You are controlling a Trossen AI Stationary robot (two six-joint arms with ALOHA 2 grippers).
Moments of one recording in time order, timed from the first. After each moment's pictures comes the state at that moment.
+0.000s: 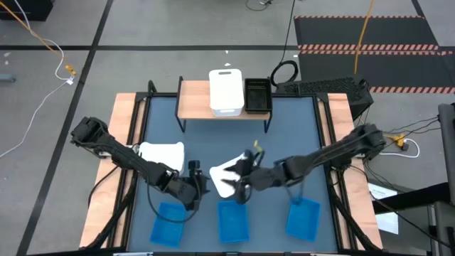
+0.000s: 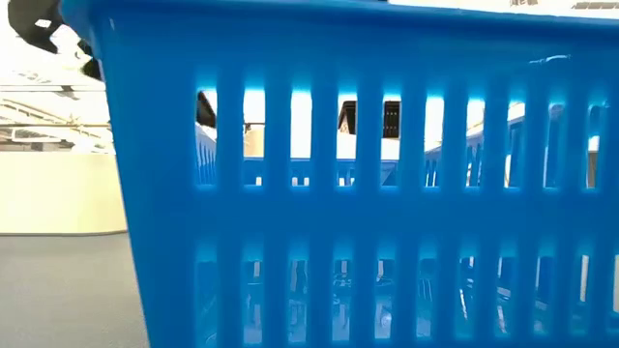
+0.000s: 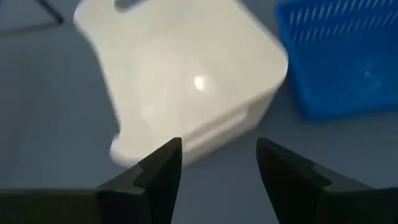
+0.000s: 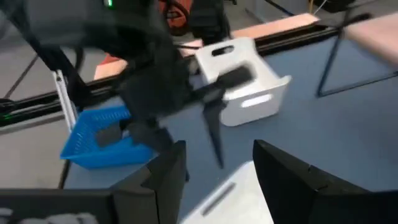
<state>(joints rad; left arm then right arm) -0.51 1.51 0.87 -0.24 -0.45 -0.25 0.35 1.63 1.22 -0.07 0.44 0.45</state>
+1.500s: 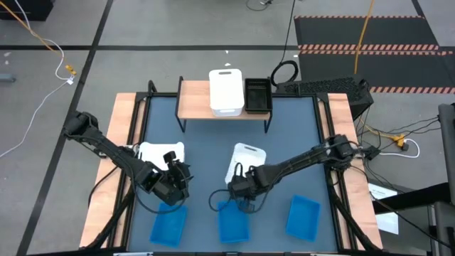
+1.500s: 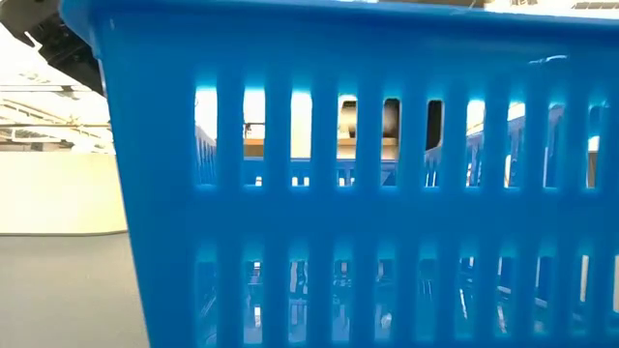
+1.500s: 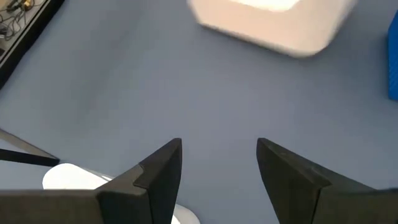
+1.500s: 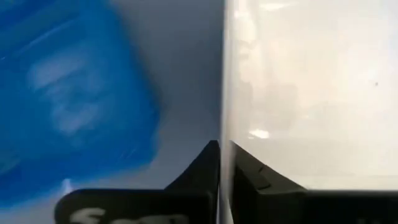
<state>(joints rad) -0.59 1.36 0.87 -0.70 -0.67 -0.74 0.33 1.95 1.47 -0.87 -0.06 0.62</state>
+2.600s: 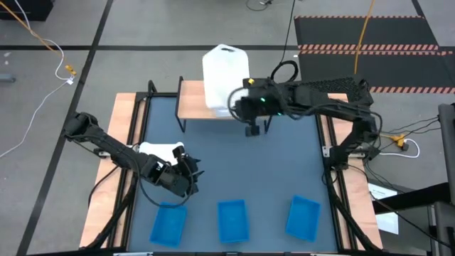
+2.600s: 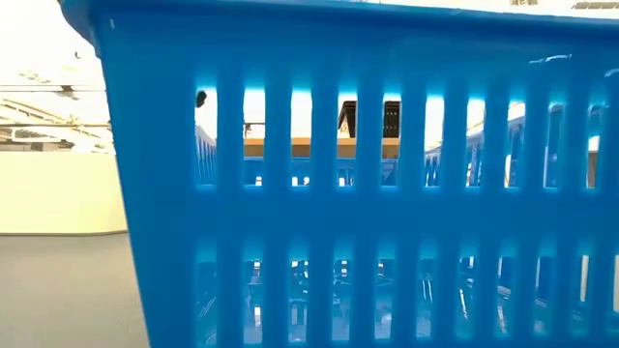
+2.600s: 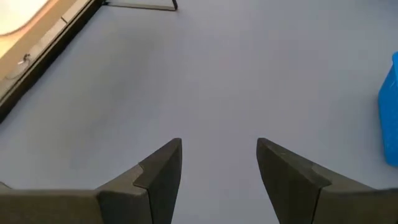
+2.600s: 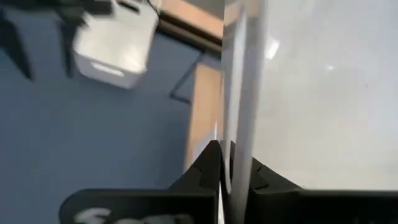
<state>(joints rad) -0.47 1.36 0.87 -0.47 -0.68 -0.54 -0.13 1.65 1.88 -0.88 0.16 -0.49</state>
